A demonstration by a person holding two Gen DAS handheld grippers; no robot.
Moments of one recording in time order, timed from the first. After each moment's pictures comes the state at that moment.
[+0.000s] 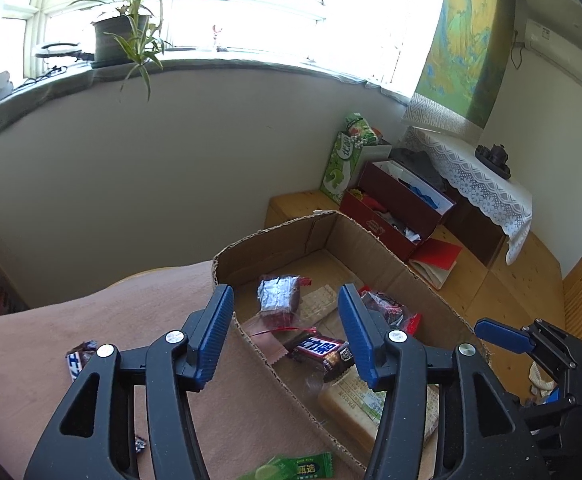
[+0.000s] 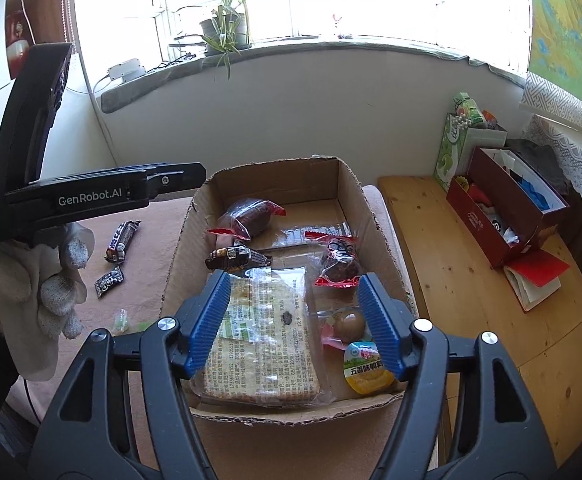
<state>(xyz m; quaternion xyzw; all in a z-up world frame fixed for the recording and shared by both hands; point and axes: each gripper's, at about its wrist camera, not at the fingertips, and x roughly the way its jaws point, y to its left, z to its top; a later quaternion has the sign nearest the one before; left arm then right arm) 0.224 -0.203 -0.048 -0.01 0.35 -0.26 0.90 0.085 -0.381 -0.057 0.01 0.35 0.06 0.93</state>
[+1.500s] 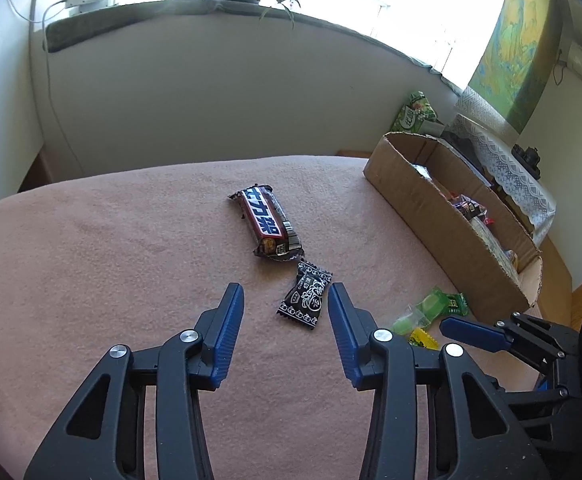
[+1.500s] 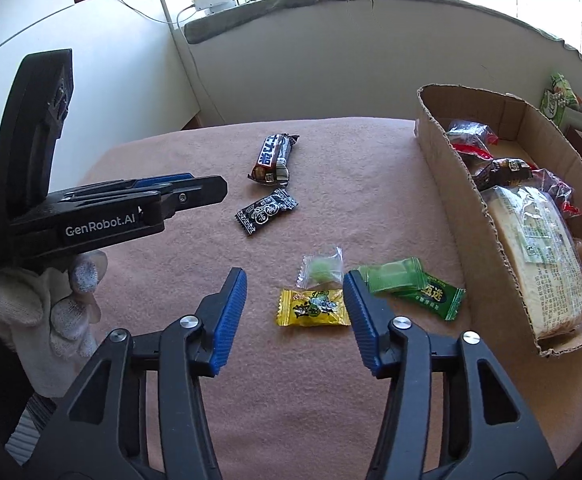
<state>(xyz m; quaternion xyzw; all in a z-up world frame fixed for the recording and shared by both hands) 0.171 -0.050 -0.120 -0.04 0.41 -0.20 0.89 0.065 -0.197 -0.126 0.00 0.43 0.17 0.89</state>
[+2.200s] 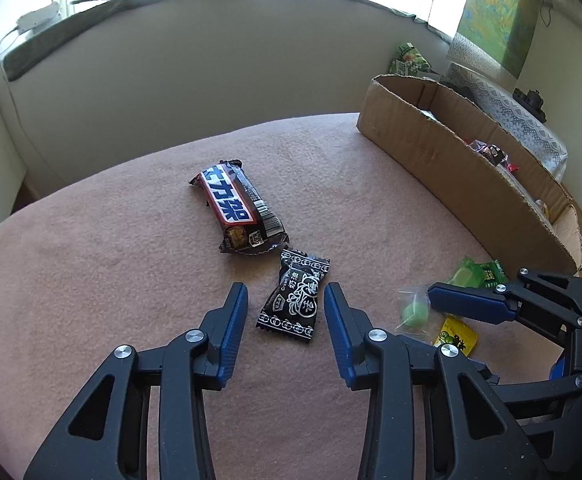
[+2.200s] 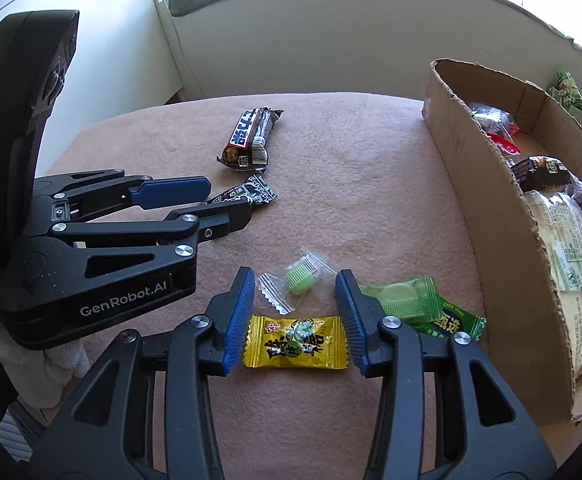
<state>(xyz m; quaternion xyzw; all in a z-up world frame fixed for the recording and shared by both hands) 0.191 -0.087 -0.148 0.04 0.44 -0.21 0.87 0.102 -0.187 -0.153 -0.03 0.45 0.15 0.88</state>
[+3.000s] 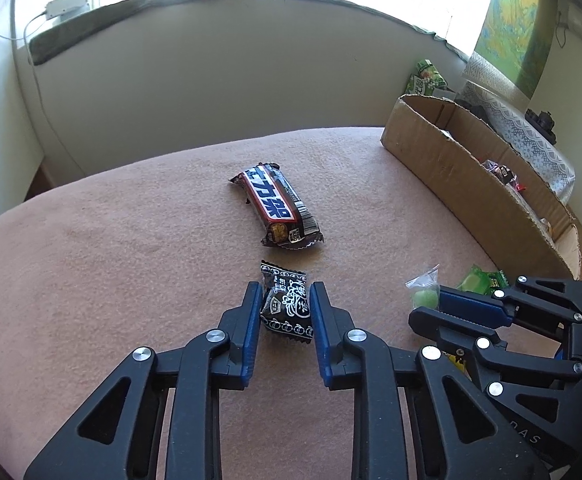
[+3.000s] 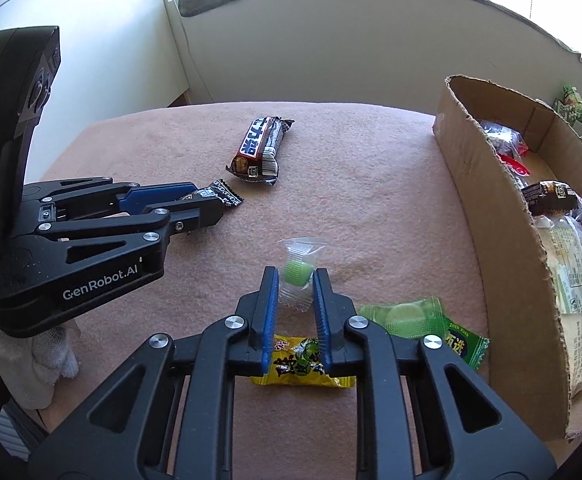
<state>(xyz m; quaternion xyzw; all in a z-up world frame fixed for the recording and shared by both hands) 0.187 -0.061 -0.136 0.02 0.43 -0.18 0.88 0.105 -0.181 -0.147 -0.04 0.44 0.16 0.88</state>
